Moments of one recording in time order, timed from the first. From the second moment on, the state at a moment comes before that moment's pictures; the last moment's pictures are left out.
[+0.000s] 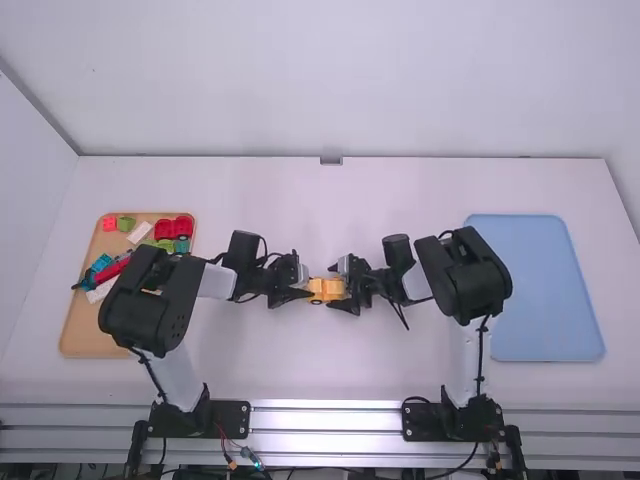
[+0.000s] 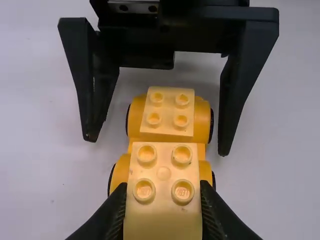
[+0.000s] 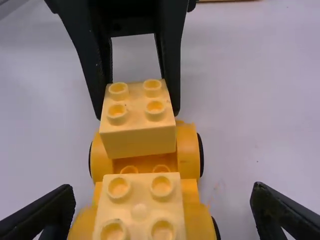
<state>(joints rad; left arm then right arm) -0.19 1.85 0.65 0.20 0.94 0.98 0.31 2.15 0.70 0.57 -1.09 -0.82</state>
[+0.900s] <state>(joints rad) -0.24 1.85 0.65 0.19 0.95 1.05 0.31 2.15 0.68 0.56 -1.08 -0.86</state>
